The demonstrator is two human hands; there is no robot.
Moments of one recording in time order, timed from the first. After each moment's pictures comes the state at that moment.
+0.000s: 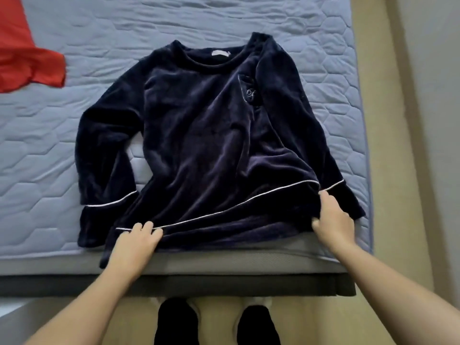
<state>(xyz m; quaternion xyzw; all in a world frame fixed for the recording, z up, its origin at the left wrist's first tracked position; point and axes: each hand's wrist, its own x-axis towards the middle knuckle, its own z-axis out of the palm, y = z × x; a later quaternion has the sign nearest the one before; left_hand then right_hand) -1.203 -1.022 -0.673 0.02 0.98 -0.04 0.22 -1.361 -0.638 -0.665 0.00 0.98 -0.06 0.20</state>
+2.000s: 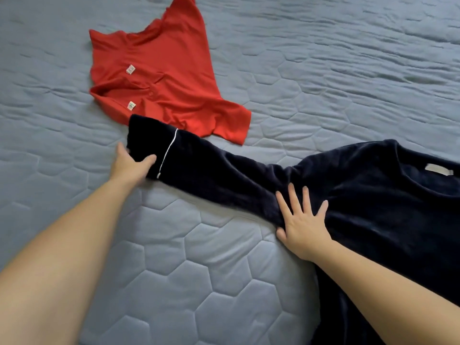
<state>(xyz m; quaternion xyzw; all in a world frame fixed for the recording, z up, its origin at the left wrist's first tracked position) -1.330 -1.559 -0.731 -0.54 0.76 0.35 -0.05 -1.428 -1.188 -0.783 -0.35 0.91 0.09 0.22</state>
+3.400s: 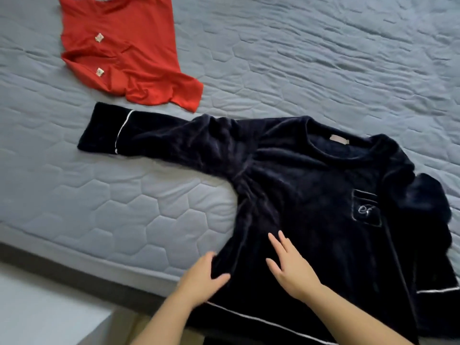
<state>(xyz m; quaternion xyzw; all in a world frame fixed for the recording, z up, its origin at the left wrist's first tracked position) -1.178 -1.153 -0.703 -0.32 0.78 0.44 0.33 -1.323 -0.960 -0.676 -0.21 0.86 -0.09 0.45</state>
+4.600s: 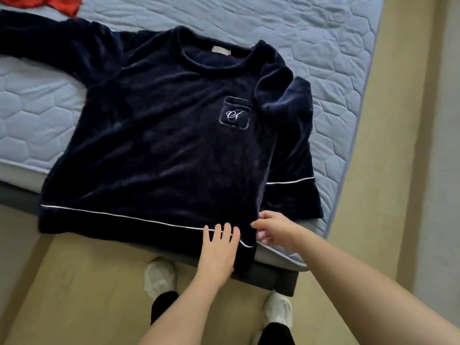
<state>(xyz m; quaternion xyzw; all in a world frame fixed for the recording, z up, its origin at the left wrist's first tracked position) -1.214 -0.688 -0.705 -0.10 0.93 0.09 0.35 -1.360 -0.592 -0.686 0.17 0.66 -0.40 0.61</state>
